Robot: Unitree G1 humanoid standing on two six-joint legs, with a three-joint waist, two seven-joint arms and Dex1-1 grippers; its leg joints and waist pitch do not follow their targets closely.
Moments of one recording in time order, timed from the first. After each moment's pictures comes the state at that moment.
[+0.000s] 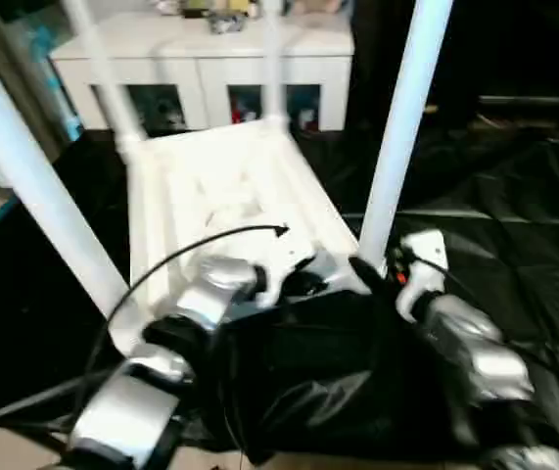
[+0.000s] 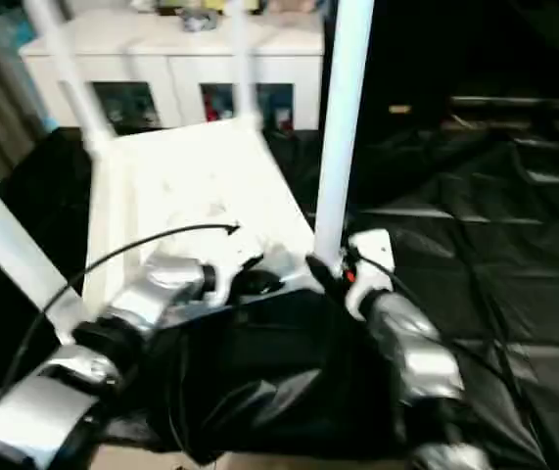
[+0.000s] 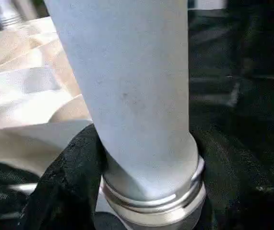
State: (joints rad) left arm -0.75 0.03 -0.23 0.95 0.10 0.03 -0.81; right arm -0.36 -0.12 -0.06 0.46 0.14 0.17 0.38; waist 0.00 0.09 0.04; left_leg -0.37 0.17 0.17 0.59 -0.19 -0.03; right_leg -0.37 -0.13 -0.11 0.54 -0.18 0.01
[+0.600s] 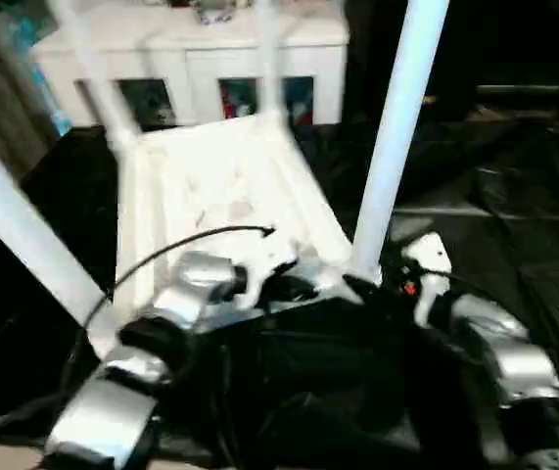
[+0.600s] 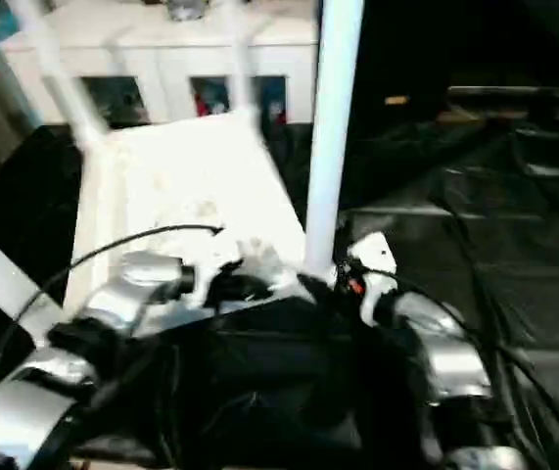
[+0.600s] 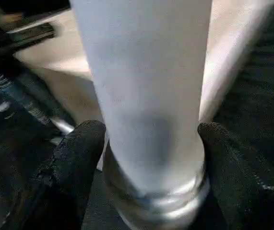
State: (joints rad) left arm -0.70 0.19 -0.25 0.86 0.04 -0.05 -1.20; right arm -0.29 -0.37 0.04 0.34 0.22 0.18 0.92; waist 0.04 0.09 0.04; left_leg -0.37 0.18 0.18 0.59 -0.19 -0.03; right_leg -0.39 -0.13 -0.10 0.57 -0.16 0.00
